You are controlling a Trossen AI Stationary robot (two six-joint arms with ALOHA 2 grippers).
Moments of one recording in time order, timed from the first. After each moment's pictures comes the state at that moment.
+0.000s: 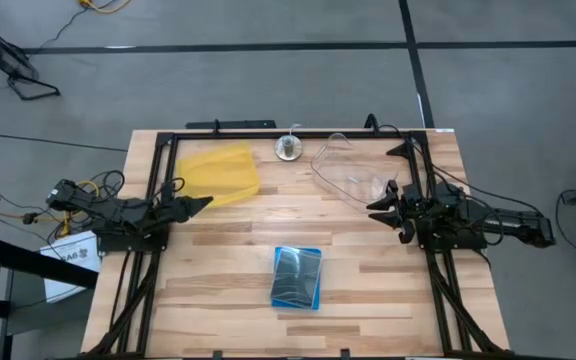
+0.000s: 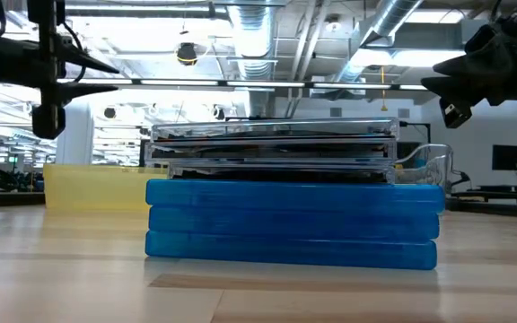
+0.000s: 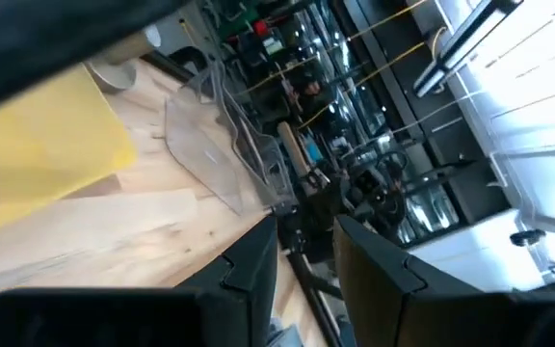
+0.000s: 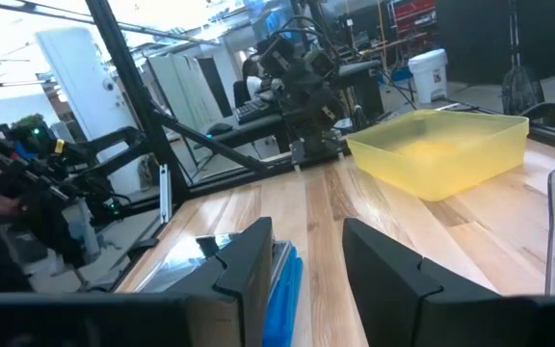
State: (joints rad) left arm -0.31 0.04 0.05 0.03 -0.70 -1.10; right arm -0.16 0.05 0.01 0.05 -0.26 0.27
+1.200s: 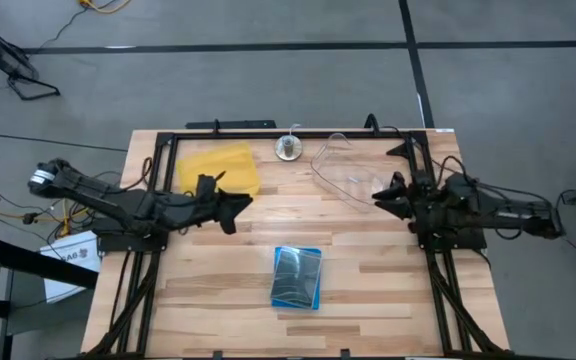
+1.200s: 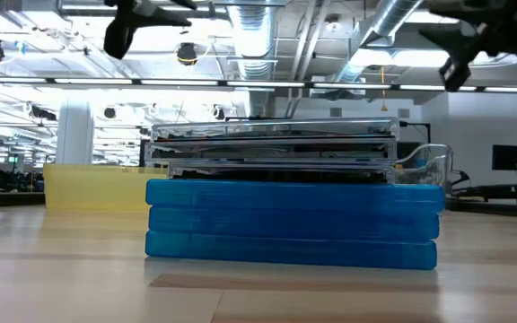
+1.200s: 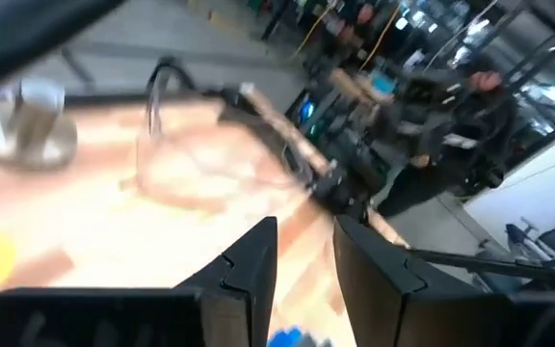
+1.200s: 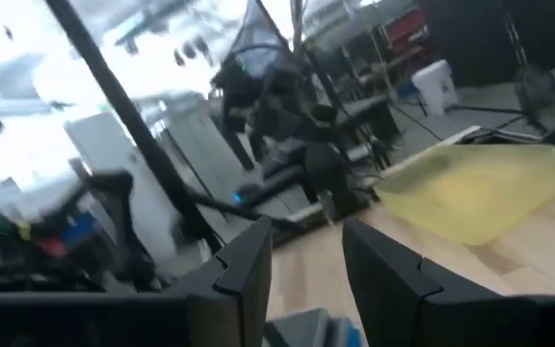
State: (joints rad) left arm -0.25 0.99 0.72 0.00 -0.63 -0.85; right arm -0.10 0.23 0.25 0.07 -0.17 0.44
